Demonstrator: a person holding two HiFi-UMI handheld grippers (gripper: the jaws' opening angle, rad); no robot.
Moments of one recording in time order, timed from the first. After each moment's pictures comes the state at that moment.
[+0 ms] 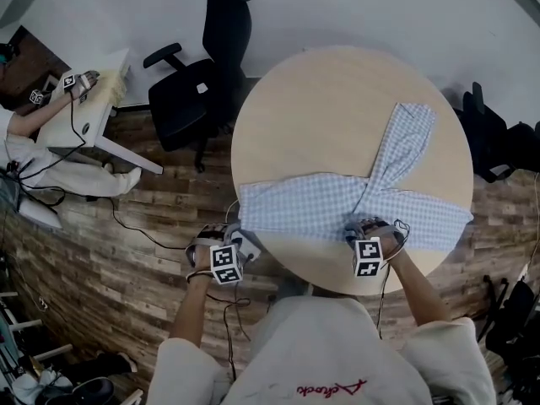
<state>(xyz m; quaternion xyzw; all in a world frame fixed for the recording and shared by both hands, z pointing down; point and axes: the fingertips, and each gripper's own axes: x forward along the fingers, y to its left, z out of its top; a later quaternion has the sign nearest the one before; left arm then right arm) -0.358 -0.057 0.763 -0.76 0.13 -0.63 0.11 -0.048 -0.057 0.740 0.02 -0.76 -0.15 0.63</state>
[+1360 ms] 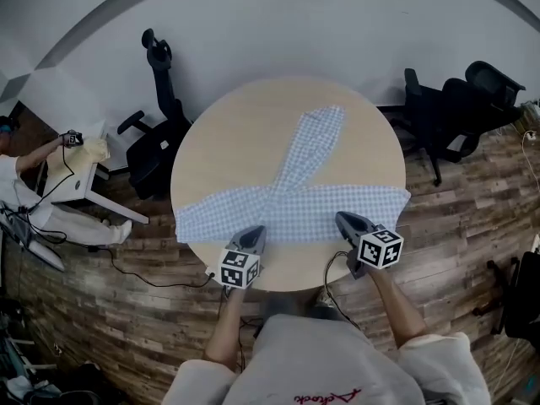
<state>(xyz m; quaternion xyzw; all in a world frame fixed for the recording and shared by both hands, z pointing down) 0.023 -0.042 0.598 -0.88 0.40 -0.21 -0.15 0.231 -0.035 0.570 0.46 -0.84 0.30 -0.02</state>
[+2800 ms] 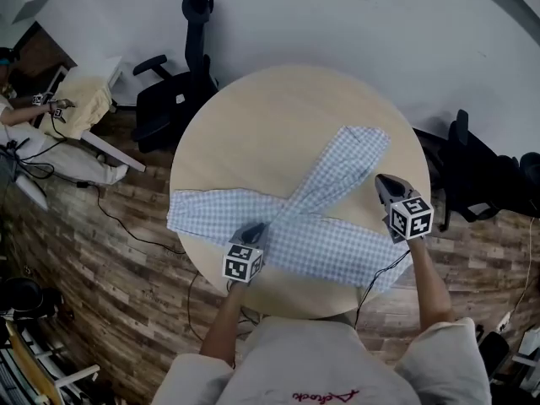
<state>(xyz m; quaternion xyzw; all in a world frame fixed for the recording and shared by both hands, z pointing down) 0.008 -0.146 0.678 -0.80 0.49 -0.22 -0.26 0.293 -0.301 0.558 0.41 -0.88 0.13 0.21</state>
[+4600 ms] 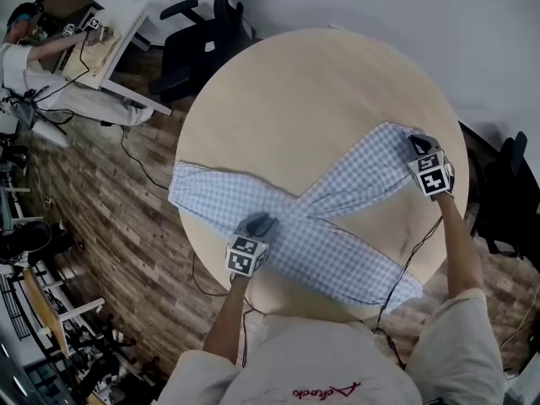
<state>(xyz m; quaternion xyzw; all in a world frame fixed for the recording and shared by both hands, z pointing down) 0.009 -0.172 0.738 -0.72 0.53 -0.28 -0.34 0.295 -0.516 0.703 0.30 -0.85 0.00 0.43</state>
